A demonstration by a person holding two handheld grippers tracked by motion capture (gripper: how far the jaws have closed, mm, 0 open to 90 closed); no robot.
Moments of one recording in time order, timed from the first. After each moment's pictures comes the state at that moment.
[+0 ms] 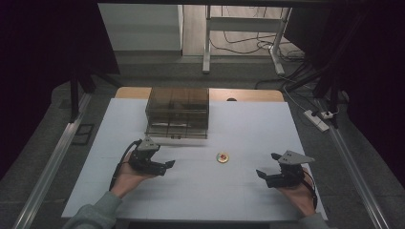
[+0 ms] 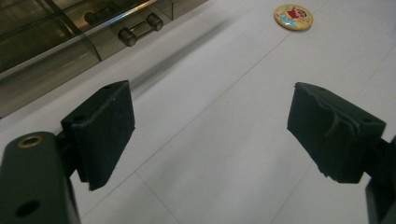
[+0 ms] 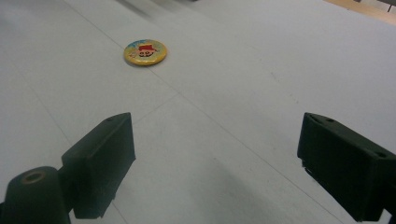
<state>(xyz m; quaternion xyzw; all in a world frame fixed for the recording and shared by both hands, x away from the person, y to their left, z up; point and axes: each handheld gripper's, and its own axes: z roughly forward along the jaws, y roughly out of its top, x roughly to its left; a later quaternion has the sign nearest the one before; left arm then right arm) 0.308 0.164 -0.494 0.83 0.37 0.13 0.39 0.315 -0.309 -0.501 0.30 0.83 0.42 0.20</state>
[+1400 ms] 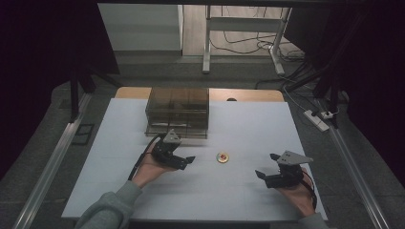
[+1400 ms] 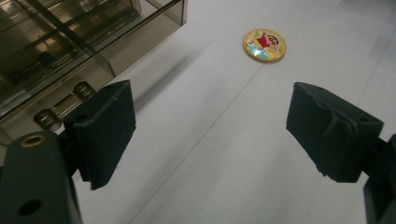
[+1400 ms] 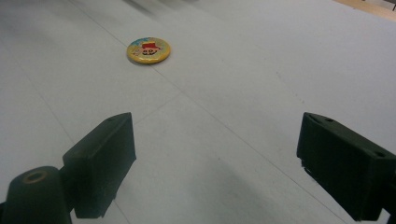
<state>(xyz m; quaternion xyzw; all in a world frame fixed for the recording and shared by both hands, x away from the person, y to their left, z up) 0.338 0.105 -0.488 0.86 0.33 0.11 0.38 0.315 -0.307 -0.502 0.30 0.84 0.41 0.20</state>
